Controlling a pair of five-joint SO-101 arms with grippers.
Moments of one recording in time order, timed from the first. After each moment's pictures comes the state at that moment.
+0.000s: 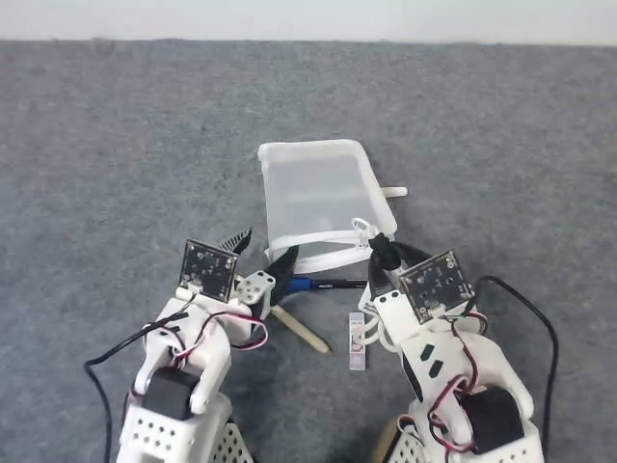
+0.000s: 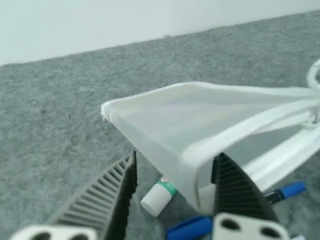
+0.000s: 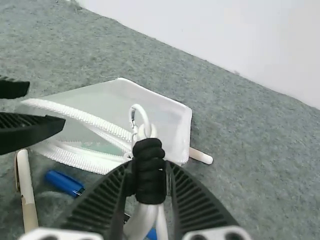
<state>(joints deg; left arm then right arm) 11.2 -103.2 94.4 46.5 3.3 -23.0 -100.8 73.1 60.1 10.9</state>
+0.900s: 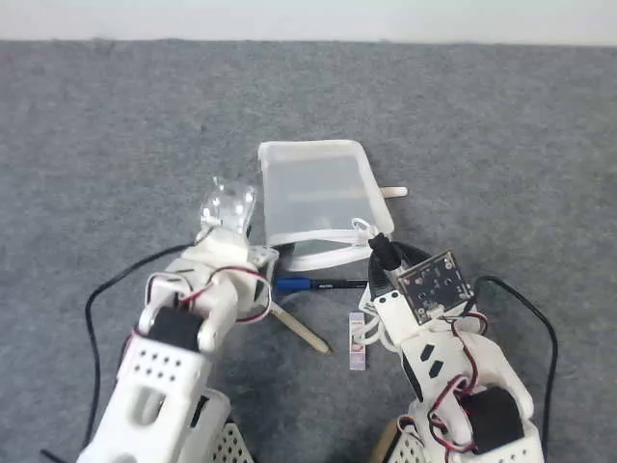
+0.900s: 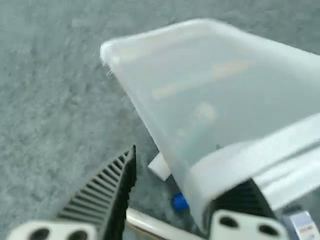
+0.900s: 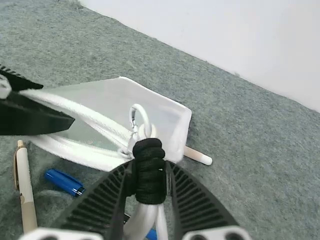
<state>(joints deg) 9.1 -59.3 72.0 44.4 3.1 -23.2 -100.8 73.1 60.1 11.7</state>
